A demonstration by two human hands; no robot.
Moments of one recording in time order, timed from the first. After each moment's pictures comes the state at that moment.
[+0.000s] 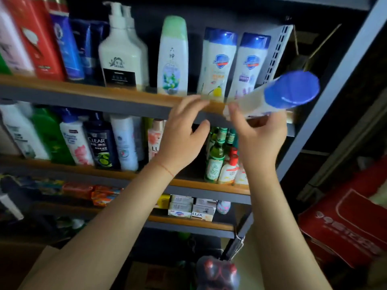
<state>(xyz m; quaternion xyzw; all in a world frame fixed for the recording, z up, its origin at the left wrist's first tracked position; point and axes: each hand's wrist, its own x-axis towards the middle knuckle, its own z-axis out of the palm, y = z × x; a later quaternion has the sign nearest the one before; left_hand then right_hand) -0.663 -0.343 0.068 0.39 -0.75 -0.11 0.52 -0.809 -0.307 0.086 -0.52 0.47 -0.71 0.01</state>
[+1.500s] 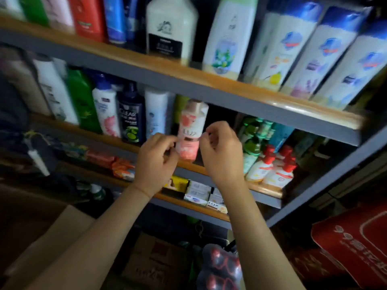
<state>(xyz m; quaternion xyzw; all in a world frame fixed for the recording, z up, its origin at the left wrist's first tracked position) -0.557 -0.341 -0.057 0.50 -0.70 -0.06 0.51 -0.715 -0.329 0.011 -0.69 0.55 -0.48 0.05</state>
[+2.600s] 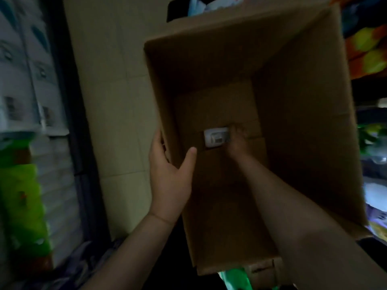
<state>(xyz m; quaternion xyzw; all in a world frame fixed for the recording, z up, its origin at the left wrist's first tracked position) -0.081 -0.125 -0.403 0.81 0.16 -0.22 0.53 -0.091 -0.316 -0.592 -0.87 0.30 0.33 0.21</state>
